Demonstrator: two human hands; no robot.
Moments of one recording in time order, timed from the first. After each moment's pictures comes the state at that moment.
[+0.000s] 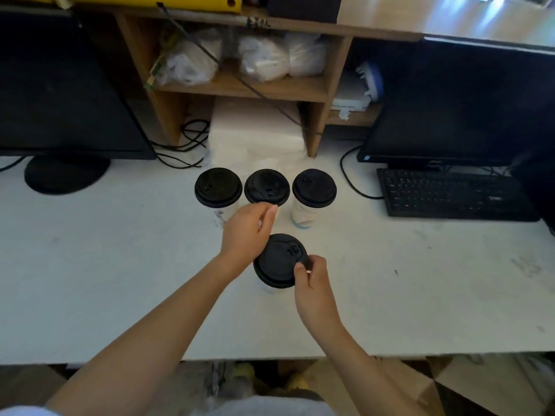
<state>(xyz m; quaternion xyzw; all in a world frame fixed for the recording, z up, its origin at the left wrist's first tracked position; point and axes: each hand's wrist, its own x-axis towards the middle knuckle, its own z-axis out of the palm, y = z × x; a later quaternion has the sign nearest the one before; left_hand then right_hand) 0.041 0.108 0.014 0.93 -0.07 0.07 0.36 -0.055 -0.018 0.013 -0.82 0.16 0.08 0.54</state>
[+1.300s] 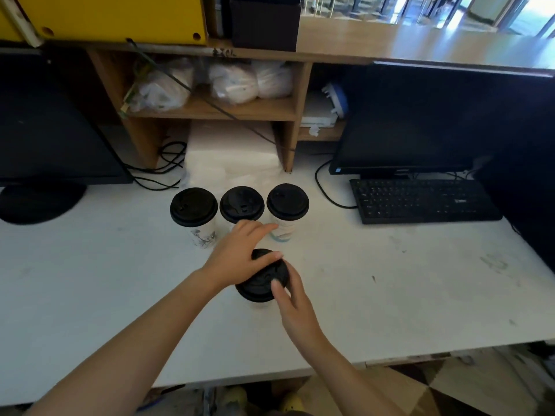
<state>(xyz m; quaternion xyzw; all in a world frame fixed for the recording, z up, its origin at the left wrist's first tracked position) 0.040 0.099 0.020 0.93 -0.26 -0.05 0.26 -0.067 -0.037 -0.003 -0.74 0.07 0.09 0.66</state>
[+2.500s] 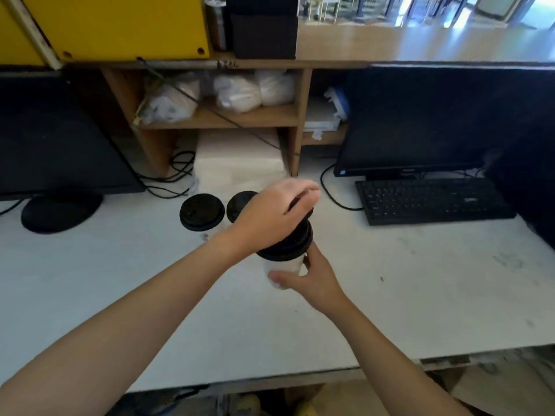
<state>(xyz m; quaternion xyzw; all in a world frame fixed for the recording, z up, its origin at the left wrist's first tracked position) 0.037 0.055 0.135 0.88 -0.29 0.00 0.36 -0.032 -0.062 0.043 -0.78 0.00 0.04 0.62</state>
